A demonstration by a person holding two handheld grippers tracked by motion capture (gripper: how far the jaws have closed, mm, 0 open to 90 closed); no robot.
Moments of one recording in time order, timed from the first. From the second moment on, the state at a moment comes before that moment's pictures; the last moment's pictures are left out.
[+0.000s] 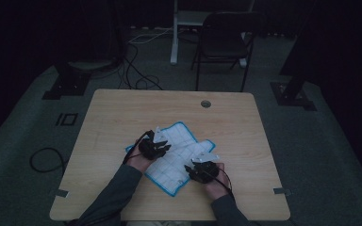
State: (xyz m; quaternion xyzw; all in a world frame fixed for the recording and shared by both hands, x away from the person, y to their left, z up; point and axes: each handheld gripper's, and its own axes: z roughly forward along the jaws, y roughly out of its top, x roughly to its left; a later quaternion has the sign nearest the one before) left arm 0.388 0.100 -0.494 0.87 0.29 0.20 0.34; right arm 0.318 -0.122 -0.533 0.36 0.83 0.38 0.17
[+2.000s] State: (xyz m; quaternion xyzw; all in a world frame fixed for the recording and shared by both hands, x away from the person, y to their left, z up) left arm 0.347 0.162 -0.536 0.82 0.43 0.15 0.35; right arm 0.336 -0.170 -0.542 0.41 0.83 0.35 0.18
